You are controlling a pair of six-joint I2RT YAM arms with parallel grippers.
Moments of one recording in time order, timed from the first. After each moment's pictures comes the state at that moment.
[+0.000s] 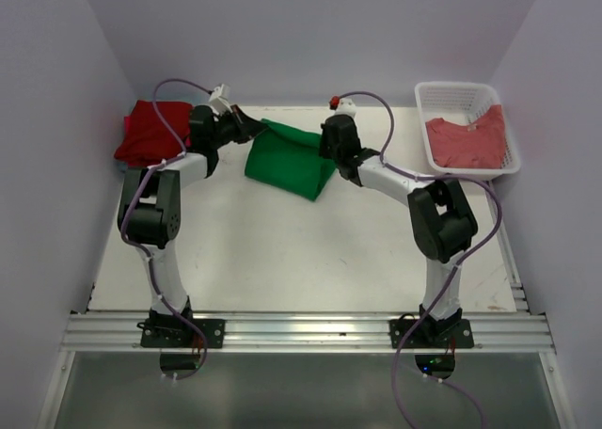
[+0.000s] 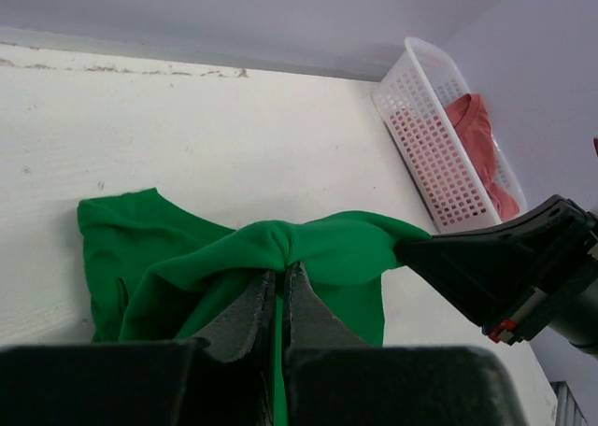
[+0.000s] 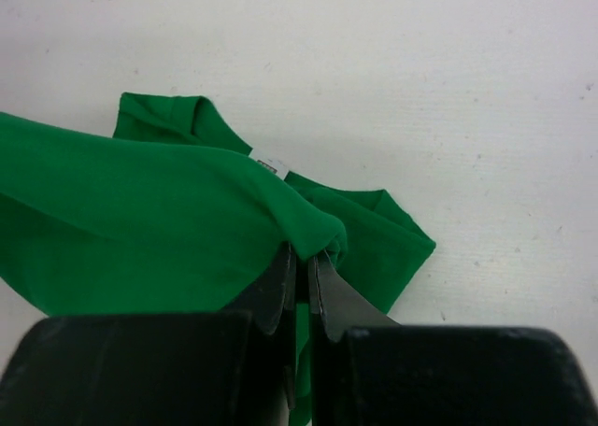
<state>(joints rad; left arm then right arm) -0.11 2.01 1.27 0.55 0.60 -0.64 0.52 1.98 1.42 0.08 0.30 0.38</state>
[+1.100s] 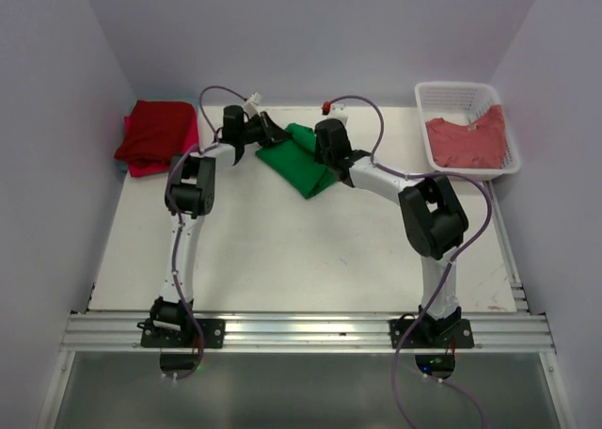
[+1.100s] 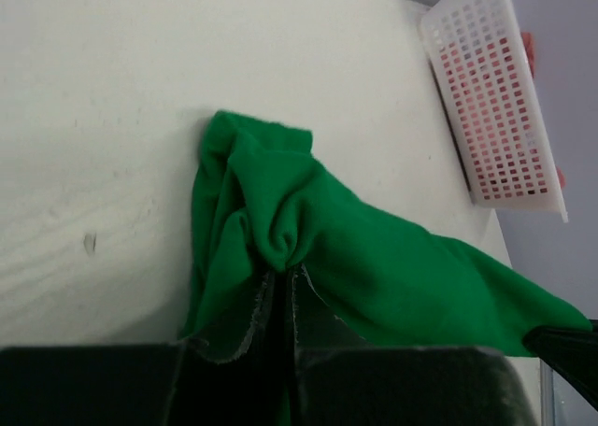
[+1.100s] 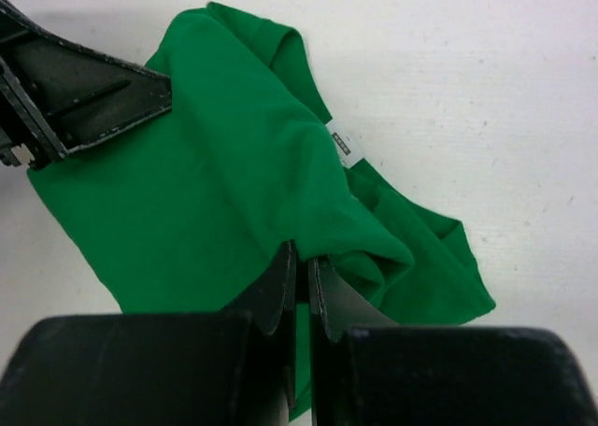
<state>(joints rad) -0.17 2.62 1.93 0.38 0.76 -0.69 0.56 2.02 1.46 0.02 0.38 0.38</state>
